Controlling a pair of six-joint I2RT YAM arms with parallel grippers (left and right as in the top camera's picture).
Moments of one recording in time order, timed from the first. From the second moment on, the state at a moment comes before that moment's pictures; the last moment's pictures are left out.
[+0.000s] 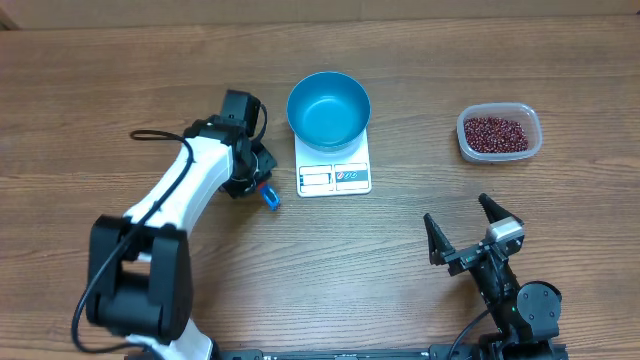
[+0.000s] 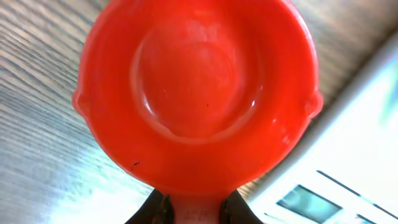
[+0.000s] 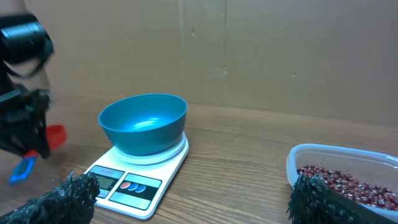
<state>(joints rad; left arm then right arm) -0.22 1.79 1.24 -0.80 0.05 -0.88 0.12 0.01 0.02 -0.01 -0.23 0.02</state>
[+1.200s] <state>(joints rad) -0.50 1.61 1.26 -0.70 0.25 -1.39 0.12 0.01 0.02 0.03 -0.46 1.01</state>
